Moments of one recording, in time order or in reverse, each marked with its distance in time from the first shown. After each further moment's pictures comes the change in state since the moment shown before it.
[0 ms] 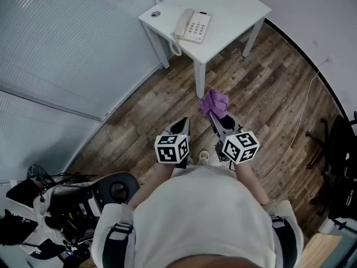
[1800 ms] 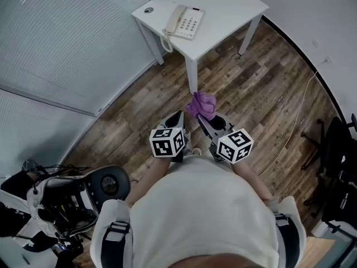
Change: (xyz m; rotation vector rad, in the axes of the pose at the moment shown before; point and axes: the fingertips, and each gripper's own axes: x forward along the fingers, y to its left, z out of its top) left arm 0.025 -0.028 0.012 -0.025 -0.025 0.049; right arm -0.018 -0.002 -0.001 -0.026 0.072 0.167
